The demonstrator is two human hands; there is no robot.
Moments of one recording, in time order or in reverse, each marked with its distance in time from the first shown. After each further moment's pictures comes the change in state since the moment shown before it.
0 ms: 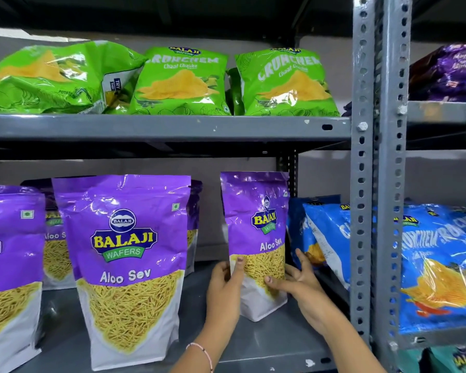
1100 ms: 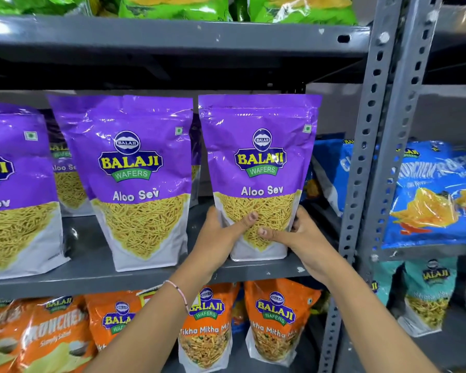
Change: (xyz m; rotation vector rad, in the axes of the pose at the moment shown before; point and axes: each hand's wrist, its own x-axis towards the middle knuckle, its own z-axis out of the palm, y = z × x) left_hand -0.045 0.008 -0.049 0.207 -0.312 -0.007; right_hand -0.074 0.001 0.011 -0.084 -0.117 -0.105
